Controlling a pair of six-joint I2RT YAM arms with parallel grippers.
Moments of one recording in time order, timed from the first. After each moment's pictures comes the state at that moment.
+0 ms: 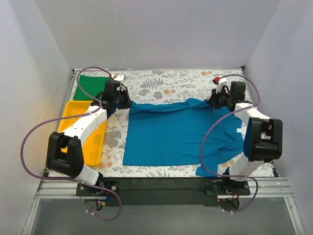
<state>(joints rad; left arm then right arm) -0.31 1.51 1.09 -0.24 0.07 -0.33 -0.05 1.68 1.02 -0.03 -0.58 -0.29</state>
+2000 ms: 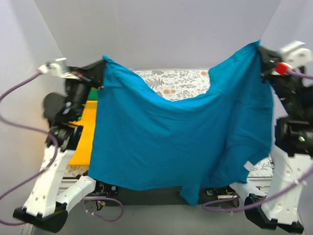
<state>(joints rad) -0.31 0.86 1.31 0.06 0.02 -0.43 -0.08 0.98 1.87 -0.42 -0.48 -0.36</state>
